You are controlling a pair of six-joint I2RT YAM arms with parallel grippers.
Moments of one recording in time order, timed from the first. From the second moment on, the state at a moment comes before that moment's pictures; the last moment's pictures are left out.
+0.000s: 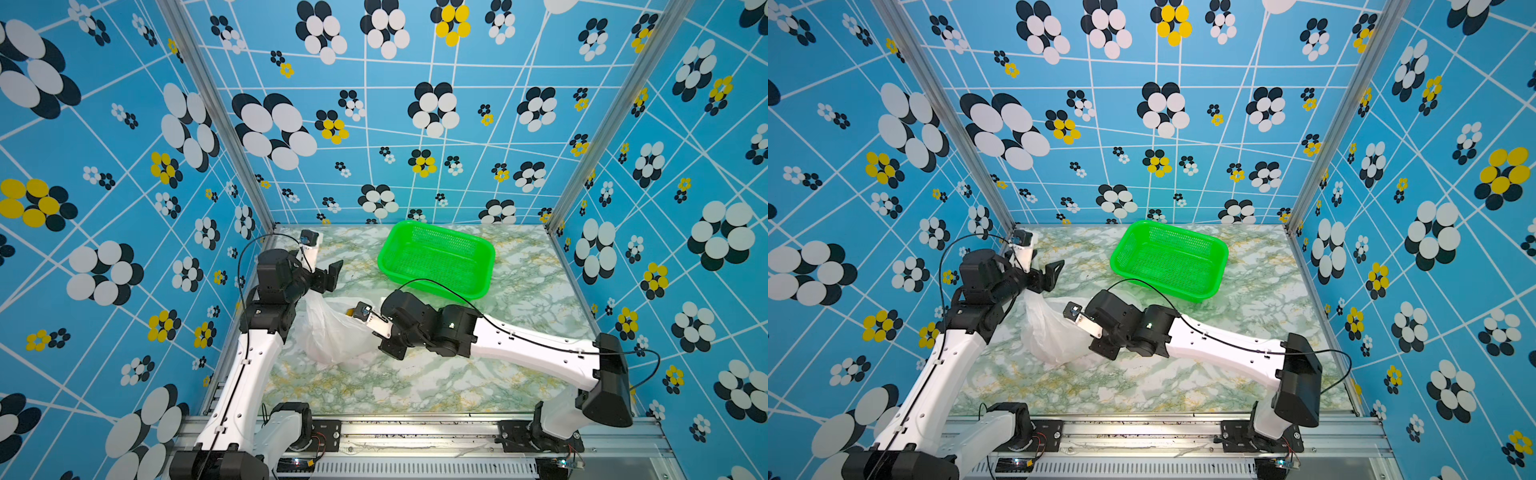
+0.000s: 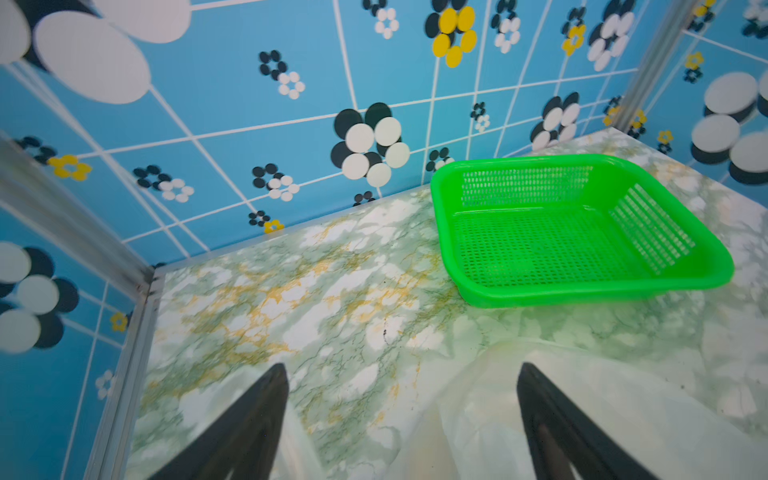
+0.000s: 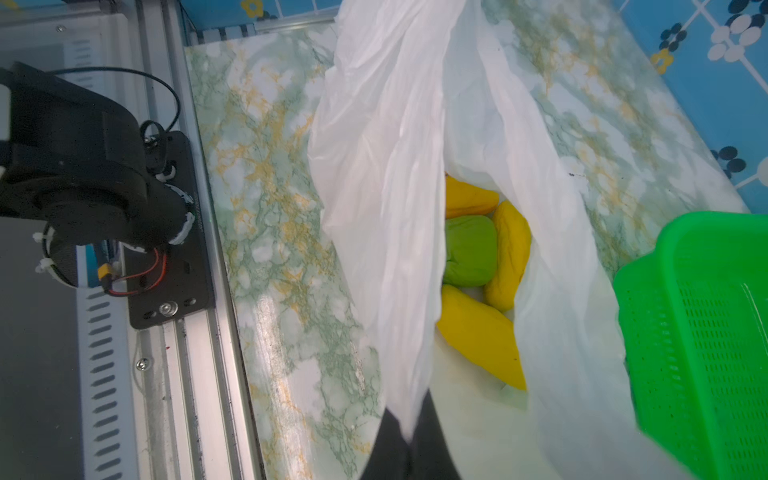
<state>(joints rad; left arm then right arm) -0.01 1.02 0.91 -0.24 0.42 0.22 1.18 1.59 1.42 -0.58 0.07 -0.14</state>
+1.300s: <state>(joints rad) -0.27 1.09 0.78 -0.46 0.47 0.92 1.20 1.49 1.13 -0.23 0.12 -0.15</state>
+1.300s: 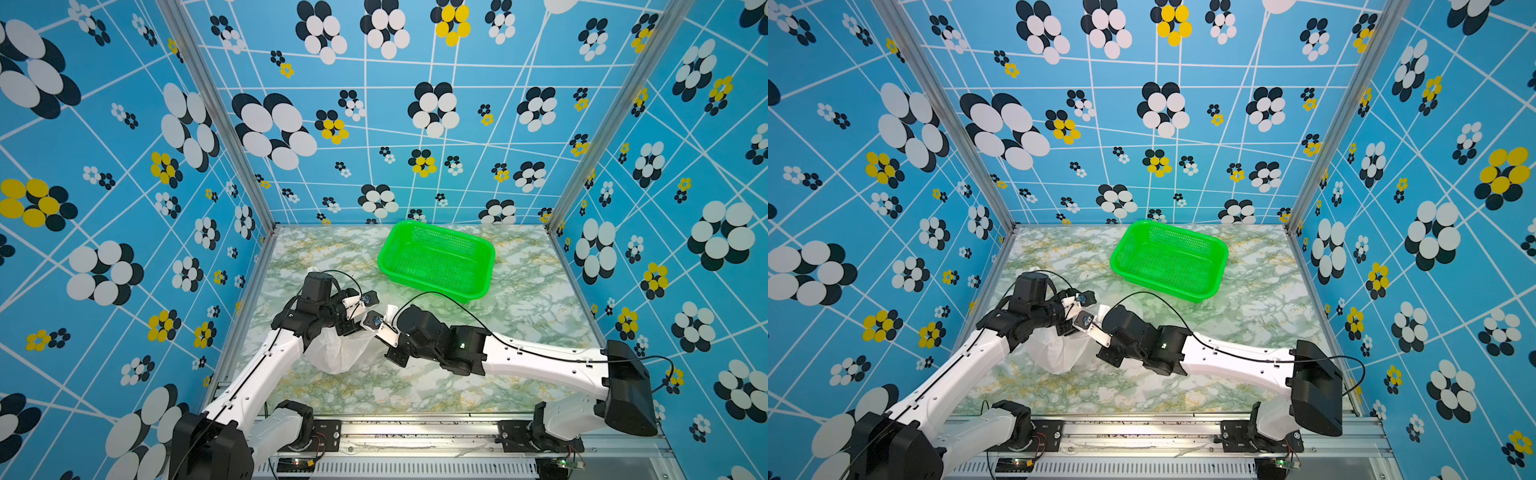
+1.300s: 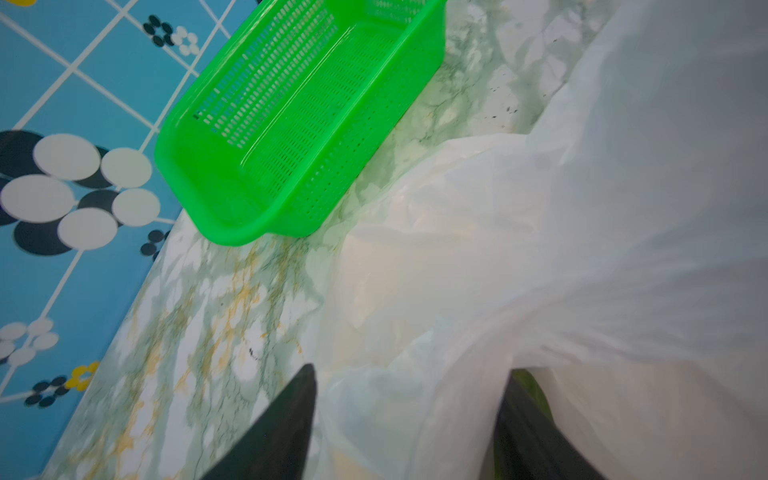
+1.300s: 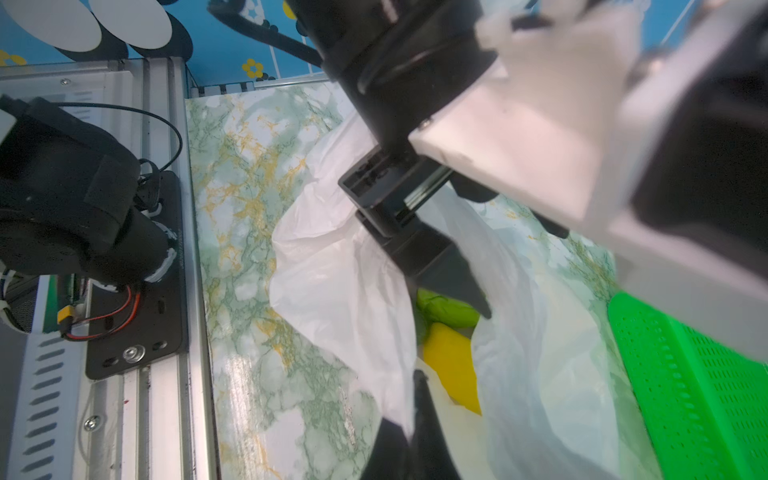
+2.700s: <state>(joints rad) -0.26 1.33 1.41 -0.44 0.04 0.80 1.26 1.64 1.16 -0.18 0.41 -0.12</state>
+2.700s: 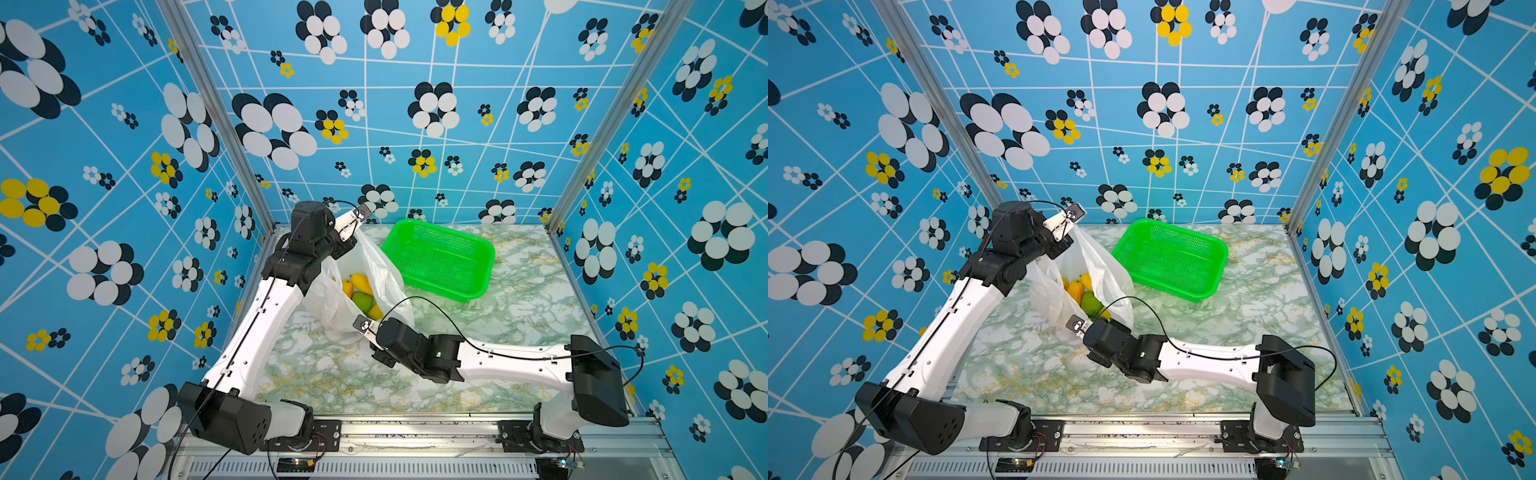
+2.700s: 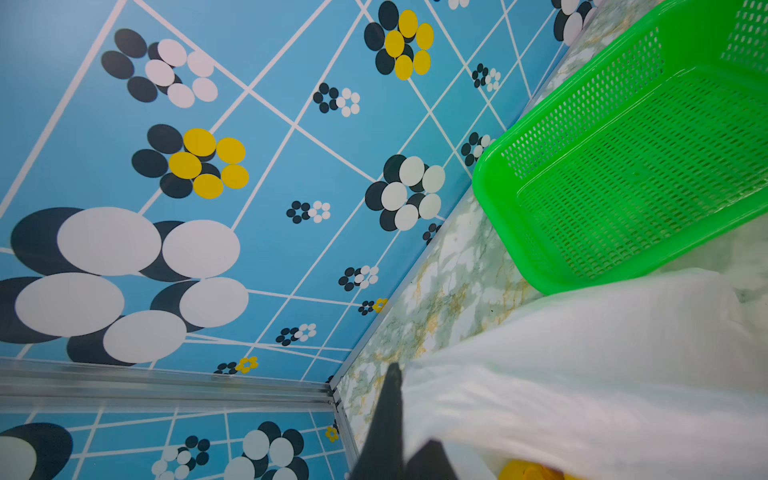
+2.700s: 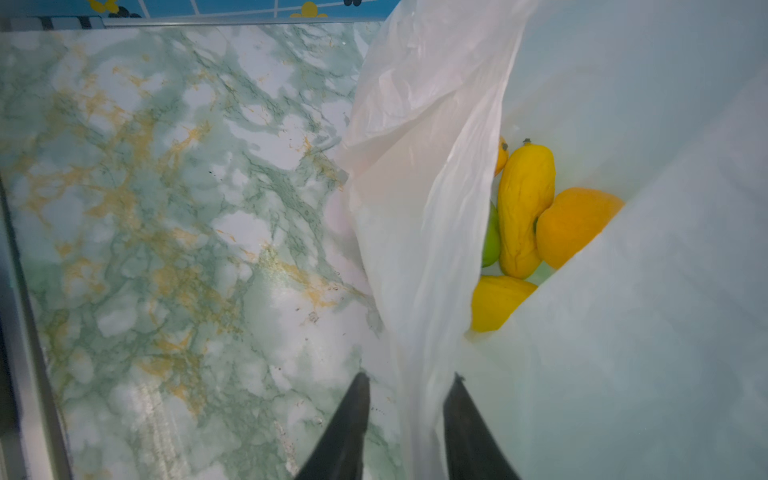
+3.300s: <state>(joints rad) -0.27 1.05 1.13 -0.44 0.19 0.78 1.23 1.99 1.56 -0.33 0.35 -0.03</state>
